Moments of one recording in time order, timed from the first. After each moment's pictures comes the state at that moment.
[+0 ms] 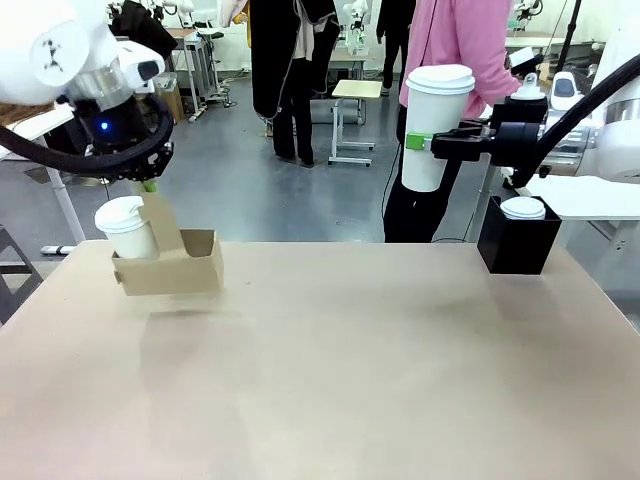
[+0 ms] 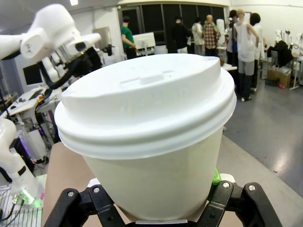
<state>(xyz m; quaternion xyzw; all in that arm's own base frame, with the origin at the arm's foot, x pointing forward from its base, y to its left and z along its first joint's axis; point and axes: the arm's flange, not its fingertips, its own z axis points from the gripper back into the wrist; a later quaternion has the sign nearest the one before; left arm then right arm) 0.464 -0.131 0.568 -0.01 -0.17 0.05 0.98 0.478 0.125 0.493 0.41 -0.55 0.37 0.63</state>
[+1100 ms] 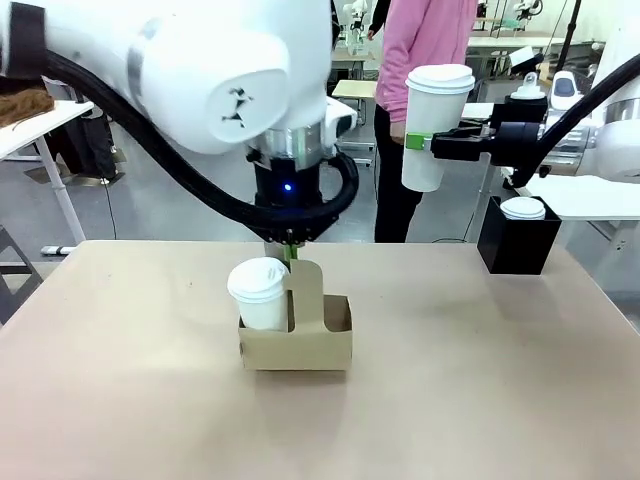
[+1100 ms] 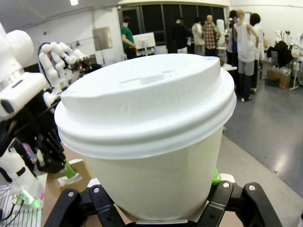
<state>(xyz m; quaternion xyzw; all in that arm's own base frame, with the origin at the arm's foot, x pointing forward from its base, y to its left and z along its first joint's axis) 0.358 -0.366 0.524 0.01 -0.13 0.02 0.99 0.478 0.125 0.493 0.41 -0.55 0.37 0.63</state>
